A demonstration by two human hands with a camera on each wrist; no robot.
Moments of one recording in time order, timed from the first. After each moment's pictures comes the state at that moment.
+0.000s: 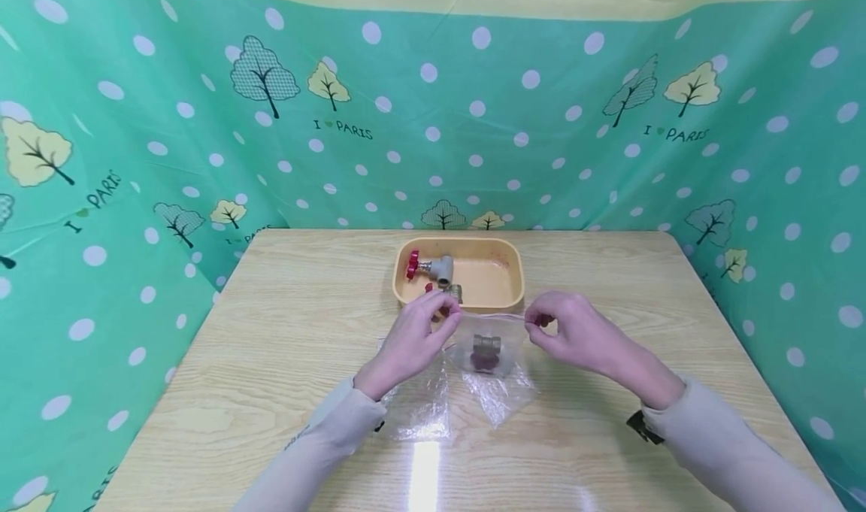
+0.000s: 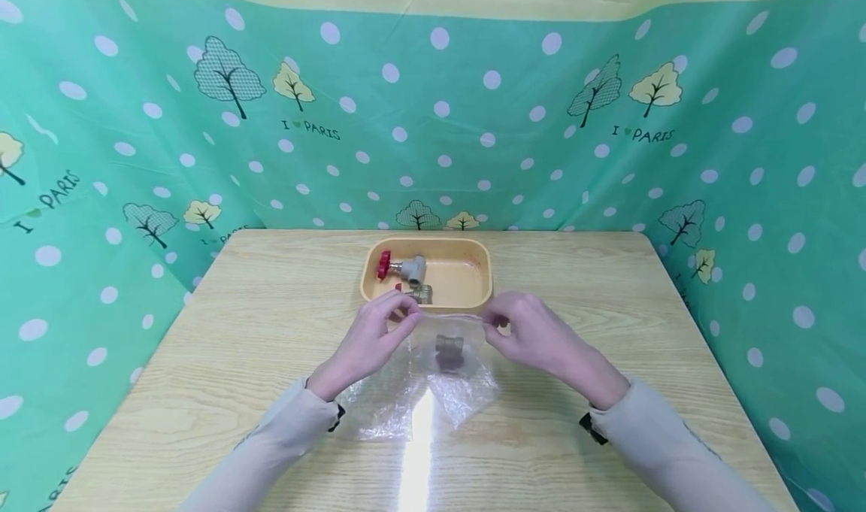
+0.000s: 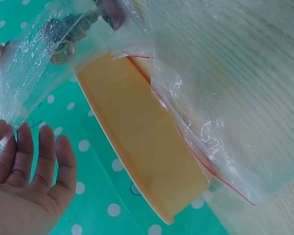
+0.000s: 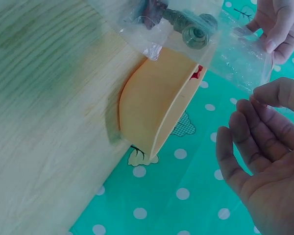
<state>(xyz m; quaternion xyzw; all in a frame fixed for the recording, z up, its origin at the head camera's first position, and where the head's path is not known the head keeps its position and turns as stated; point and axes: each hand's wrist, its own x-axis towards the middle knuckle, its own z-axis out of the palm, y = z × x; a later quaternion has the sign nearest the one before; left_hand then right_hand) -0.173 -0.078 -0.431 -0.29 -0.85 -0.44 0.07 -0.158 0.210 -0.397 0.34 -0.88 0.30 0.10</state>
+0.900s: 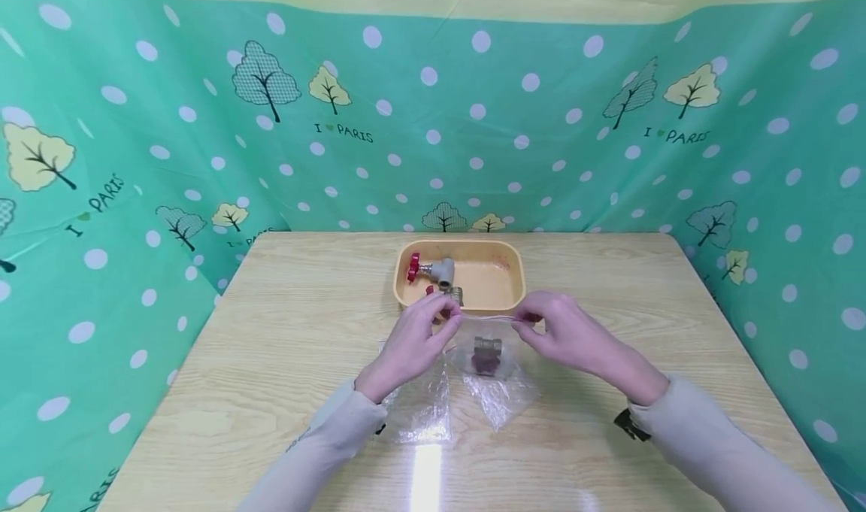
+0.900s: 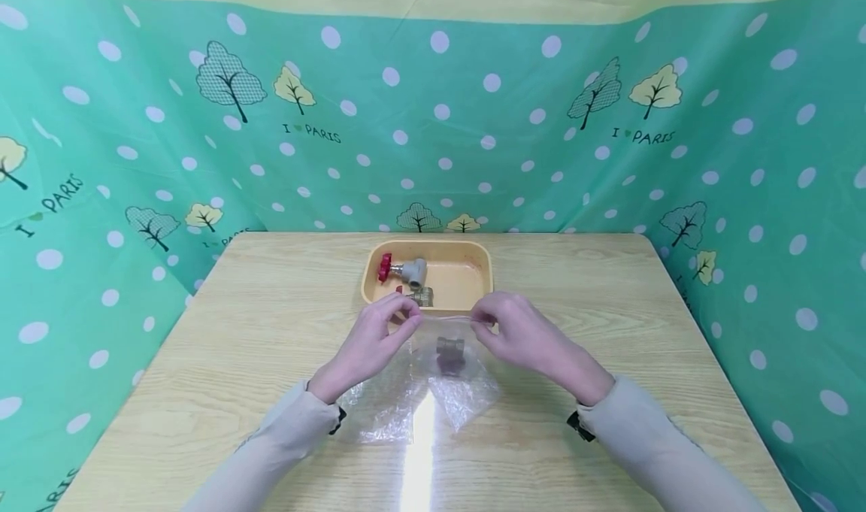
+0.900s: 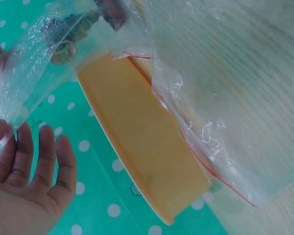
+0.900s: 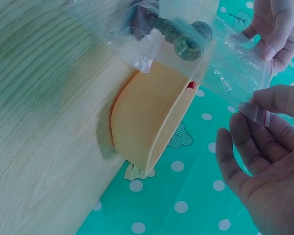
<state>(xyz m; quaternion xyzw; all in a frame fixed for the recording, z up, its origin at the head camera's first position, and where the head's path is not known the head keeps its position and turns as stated) -0.175 -0.078 -0.432 -0.29 -0.84 -0.44 0.07 -0.164 0.194 -0.397 0.33 -0.88 0.32 0.08</state>
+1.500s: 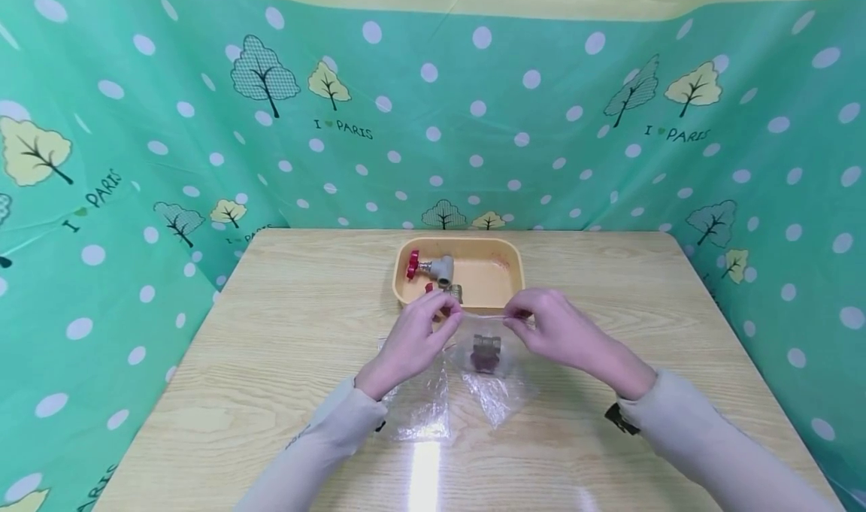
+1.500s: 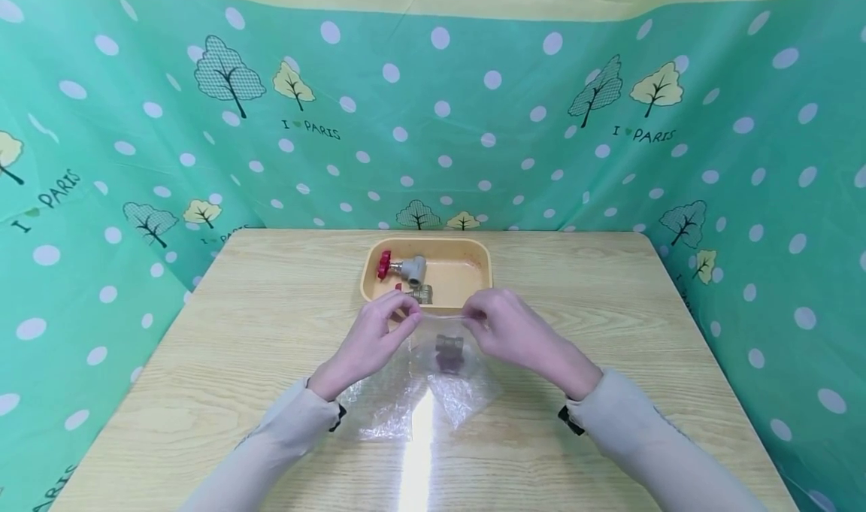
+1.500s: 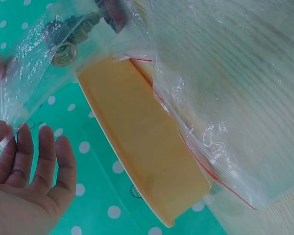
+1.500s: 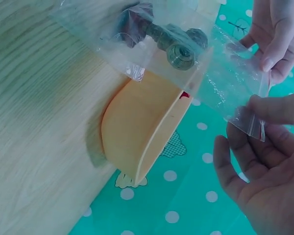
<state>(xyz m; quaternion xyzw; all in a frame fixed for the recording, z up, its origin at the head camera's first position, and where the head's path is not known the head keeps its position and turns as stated) -0.175 -0.077 -0.433 -0.28 -0.85 -0.45 0.06 -0.165 0.182 -0.393 0.33 -0.89 0.30 0.07</state>
